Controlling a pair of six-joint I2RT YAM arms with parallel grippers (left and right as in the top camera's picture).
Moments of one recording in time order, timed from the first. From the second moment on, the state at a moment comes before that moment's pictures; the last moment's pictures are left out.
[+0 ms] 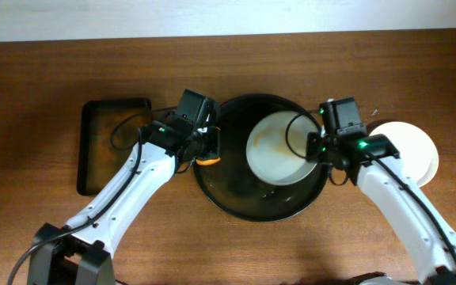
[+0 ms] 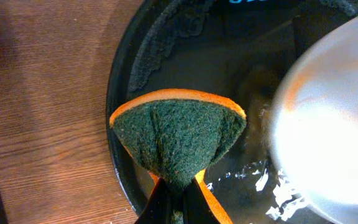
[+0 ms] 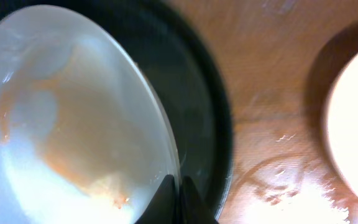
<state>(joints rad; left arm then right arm) -0.46 1.63 1.24 -0.71 0.01 -0.36 0.21 1.42 1.05 -0.72 0.11 0.29</state>
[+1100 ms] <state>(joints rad) -0.42 1.63 1.24 -0.72 -0.01 -0.36 0.51 1.40 1.12 -0.88 1.05 0.35</state>
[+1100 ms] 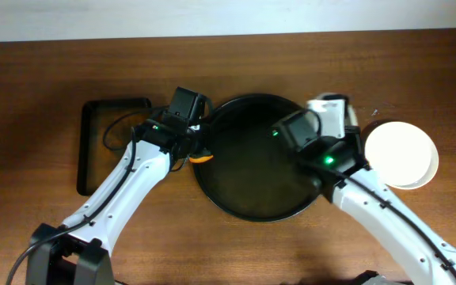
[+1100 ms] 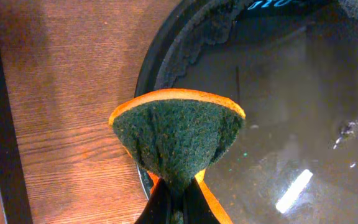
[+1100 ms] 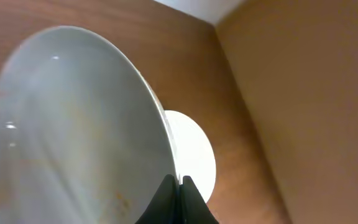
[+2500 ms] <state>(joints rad) 0.22 1.97 1.25 -0.74 0.23 0.14 0.05 1.49 1.13 -0.97 -0.28 0.15</state>
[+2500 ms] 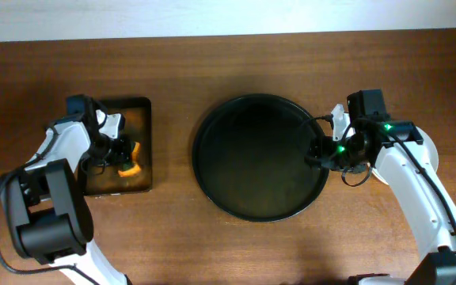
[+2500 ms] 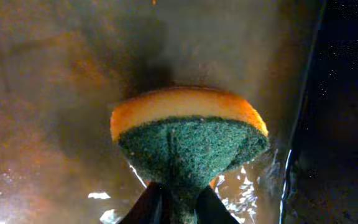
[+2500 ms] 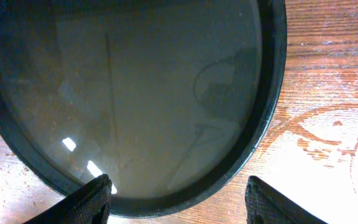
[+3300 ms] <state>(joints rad) 0.06 1.51 1.19 -1.21 0.19 -0.03 0.05 1.37 1.12 -1.10 -0.17 0.14</state>
